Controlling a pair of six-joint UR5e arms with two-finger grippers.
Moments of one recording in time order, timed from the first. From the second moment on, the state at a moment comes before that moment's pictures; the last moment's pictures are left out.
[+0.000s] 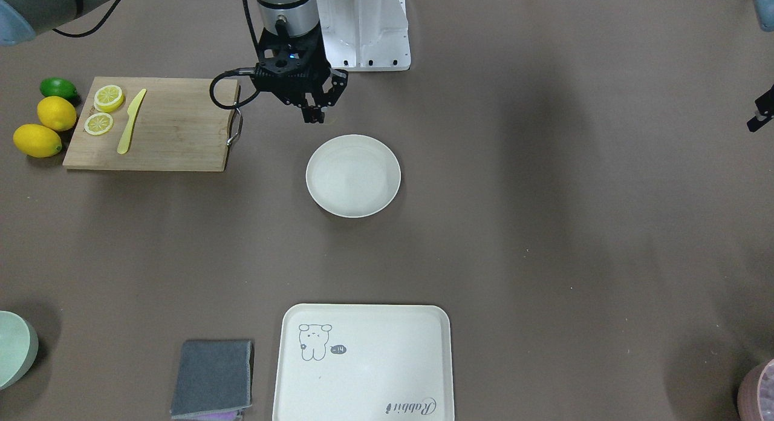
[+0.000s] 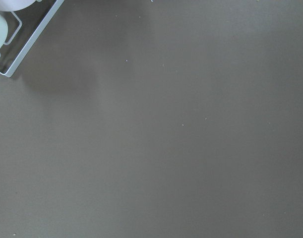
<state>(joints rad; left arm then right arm) -1.45 -1.45 -1.83 -1.72 -2.39 -0.14 0.50 -0.83 1.93 -1.87 1.78 1.34</state>
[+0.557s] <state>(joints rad) -1.45 -1.43 -1.83 -1.75 -2.39 -0.14 0.41 -0.83 1.74 -1.73 1.64 1.41</state>
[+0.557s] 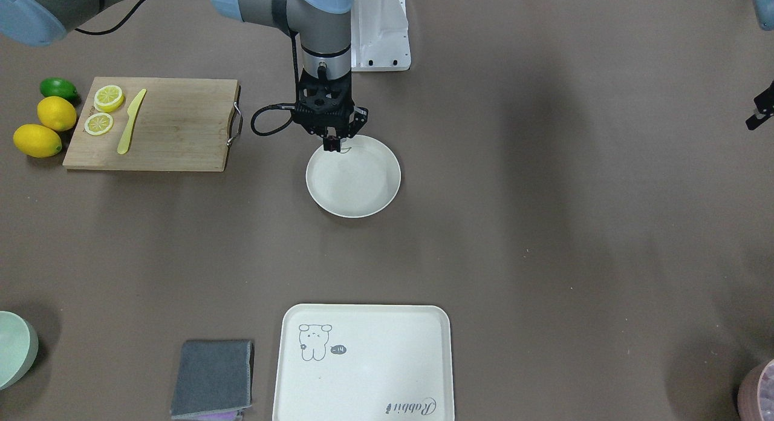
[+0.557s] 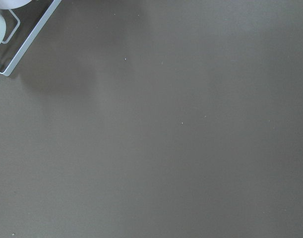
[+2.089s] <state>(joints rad) -1.45 -1.43 -1.81 -1.74 -2.39 -0.15 0.98 -1.39 2.11 -1.86 2.02 0.72</state>
